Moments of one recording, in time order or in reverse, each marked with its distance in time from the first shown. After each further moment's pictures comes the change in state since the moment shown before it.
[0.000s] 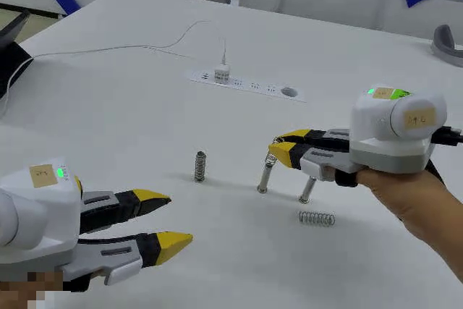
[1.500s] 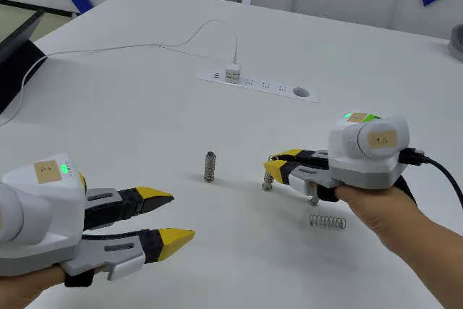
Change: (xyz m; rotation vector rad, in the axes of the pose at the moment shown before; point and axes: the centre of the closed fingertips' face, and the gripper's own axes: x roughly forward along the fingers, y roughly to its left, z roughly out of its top) left arm -0.004 0.008 -0.002 -0.004 0.013 0.025; right arm 0.038 -0.001 -0.039 0.064 0.054 -0.019
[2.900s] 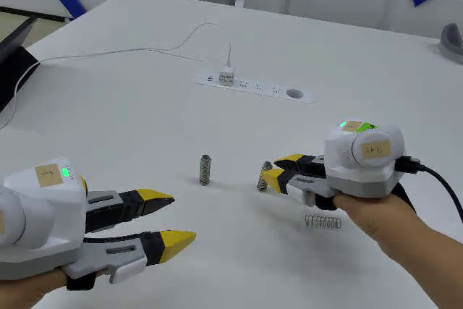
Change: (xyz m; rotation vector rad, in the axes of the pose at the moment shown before) left arm 0.004 -0.003 0.005 0.013 -0.005 -0.012; right arm -0.013 -0.001 -0.006 -0.027 0.007 -0.030
